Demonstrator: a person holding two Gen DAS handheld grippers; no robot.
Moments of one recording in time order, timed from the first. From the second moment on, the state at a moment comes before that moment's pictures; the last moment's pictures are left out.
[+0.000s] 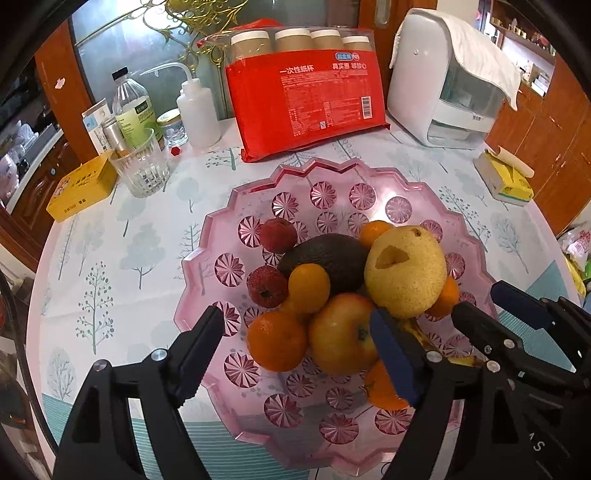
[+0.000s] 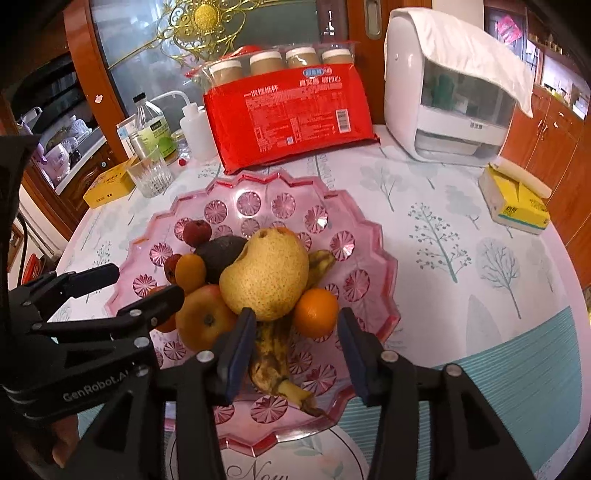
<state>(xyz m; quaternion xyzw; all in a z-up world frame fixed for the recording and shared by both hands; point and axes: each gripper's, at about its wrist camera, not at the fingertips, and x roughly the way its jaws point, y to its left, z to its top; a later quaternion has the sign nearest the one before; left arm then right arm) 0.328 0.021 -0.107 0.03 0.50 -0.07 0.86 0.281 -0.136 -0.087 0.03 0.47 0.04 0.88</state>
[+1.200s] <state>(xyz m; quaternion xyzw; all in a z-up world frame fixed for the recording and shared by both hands) 0.217 0.018 -0.044 0.00 0.46 -0.05 0.88 0.189 -0.152 -0.038 0.04 0.45 0.05 0.89</state>
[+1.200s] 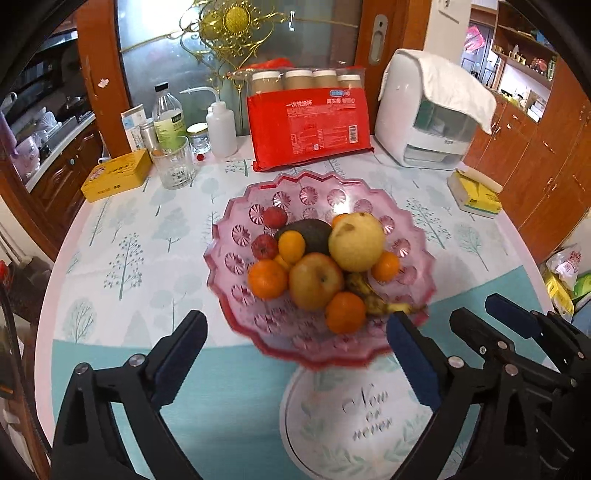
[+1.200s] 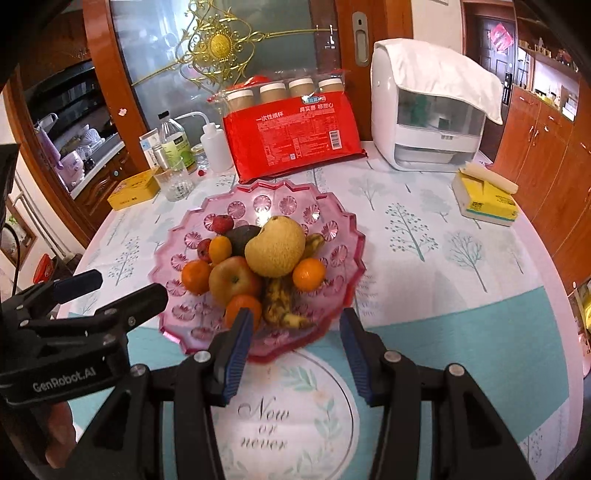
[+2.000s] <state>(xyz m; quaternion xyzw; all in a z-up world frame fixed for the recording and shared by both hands) 0.054 -0.034 0.006 0.00 0.43 -0.08 0.90 0.036 -0.191 -0.003 0.04 0.45 0.09 0.89</state>
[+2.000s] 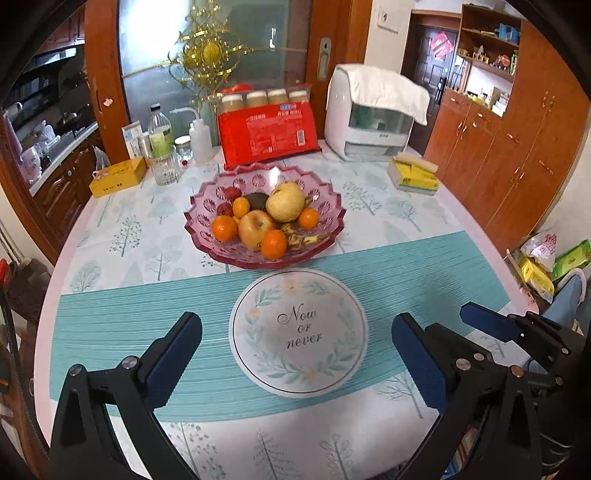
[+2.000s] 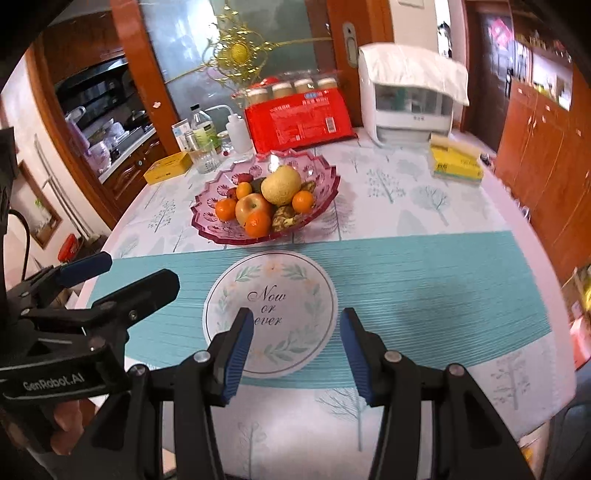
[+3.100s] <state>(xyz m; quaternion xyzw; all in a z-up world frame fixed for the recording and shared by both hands) 0.019 -0.025 0.053 -0.01 0.41 0.01 0.91 0.016 -0.201 0.054 0.06 0.41 0.11 0.90</state>
